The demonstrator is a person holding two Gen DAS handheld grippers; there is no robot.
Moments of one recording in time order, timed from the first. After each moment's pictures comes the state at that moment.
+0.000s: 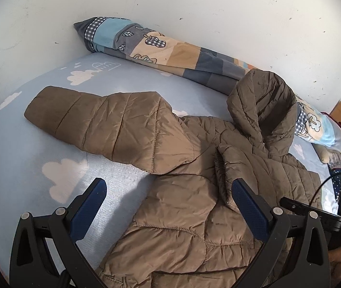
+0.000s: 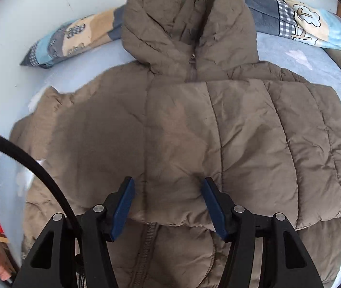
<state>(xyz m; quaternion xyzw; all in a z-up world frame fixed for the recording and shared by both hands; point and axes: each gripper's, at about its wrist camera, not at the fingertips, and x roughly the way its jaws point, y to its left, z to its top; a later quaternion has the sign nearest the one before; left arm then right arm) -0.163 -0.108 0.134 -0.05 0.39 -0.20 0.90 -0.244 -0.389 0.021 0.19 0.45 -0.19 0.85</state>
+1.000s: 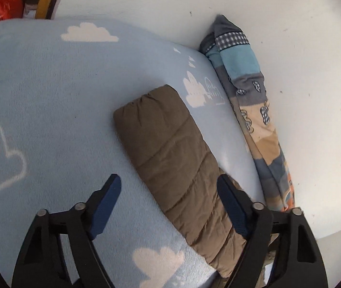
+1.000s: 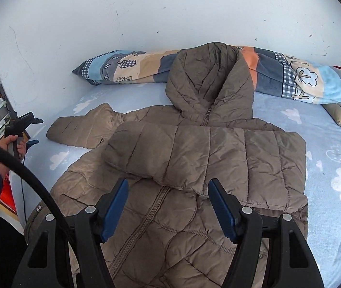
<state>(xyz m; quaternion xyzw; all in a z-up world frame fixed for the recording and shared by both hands) 0.031 0.151 0.060 -0.39 0.44 -0.07 0.81 -0.357 -0.343 0.089 0.08 0.34 -0.13 0.93</state>
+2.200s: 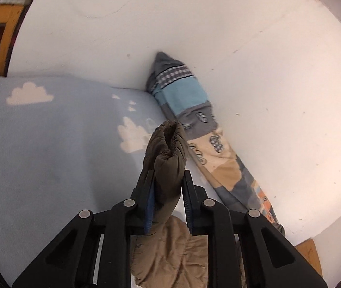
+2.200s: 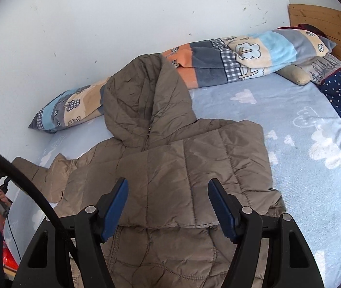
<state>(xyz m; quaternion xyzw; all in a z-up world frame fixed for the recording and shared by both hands) 0.040 0.088 0.154 -0.36 0.28 -0.14 0.88 -0.373 -0.433 0.092 0.21 0.27 -0.26 0.90</state>
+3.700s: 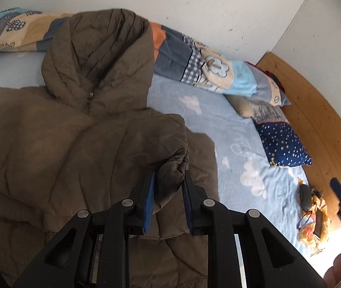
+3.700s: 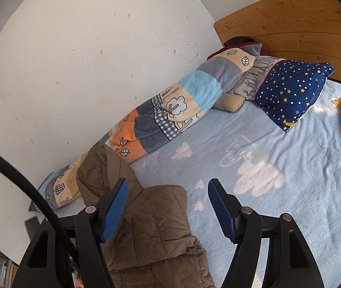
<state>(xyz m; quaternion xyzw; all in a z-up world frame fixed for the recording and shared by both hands) -0.279 -0.443 0.095 -0.02 0.44 -0.43 0.79 -0.530 -0.520 0.171 0.30 0.10 -0.36 0.88</state>
